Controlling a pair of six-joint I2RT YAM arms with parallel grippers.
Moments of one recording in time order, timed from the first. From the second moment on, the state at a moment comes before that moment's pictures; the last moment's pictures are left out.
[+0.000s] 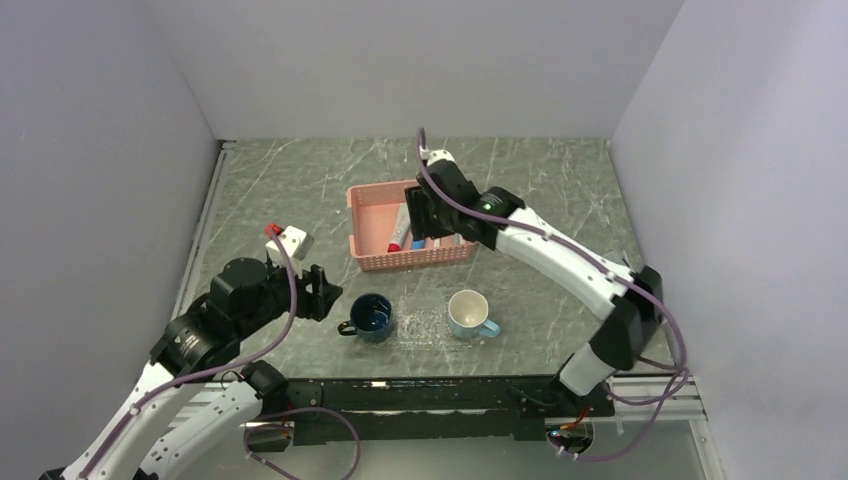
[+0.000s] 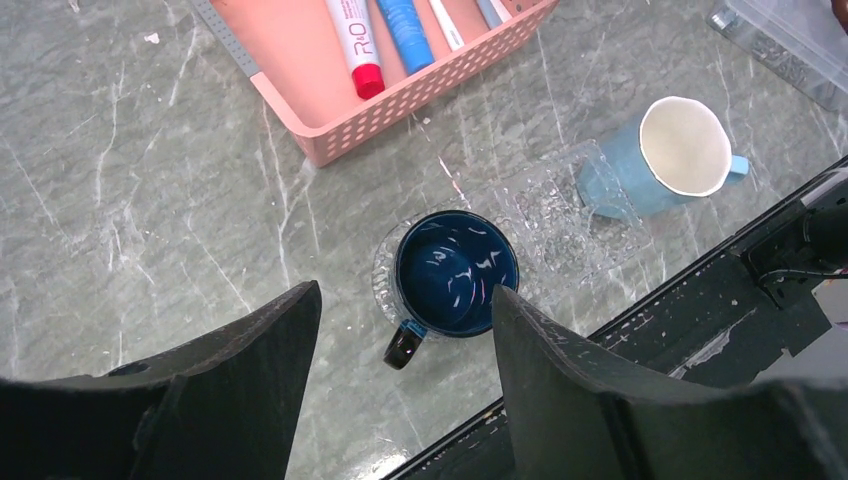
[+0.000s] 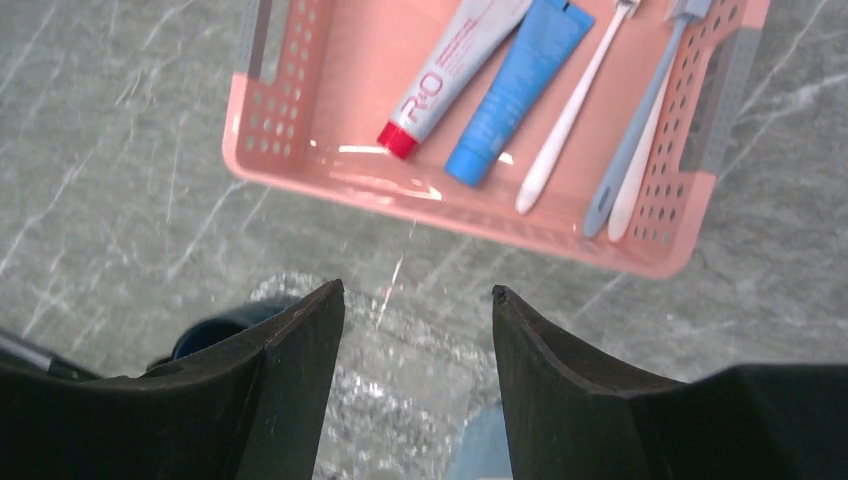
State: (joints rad) left arm -0.64 0.55 0.87 -0.76 -0.01 -0.24; right arm 0.83 1.54 1.49 -0.72 0.22 0.45
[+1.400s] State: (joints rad) left arm -0.64 0.43 0.77 -0.74 -0.01 -0.25; right arm 0.63 2.26 1.90 -0.76 0.20 0.69
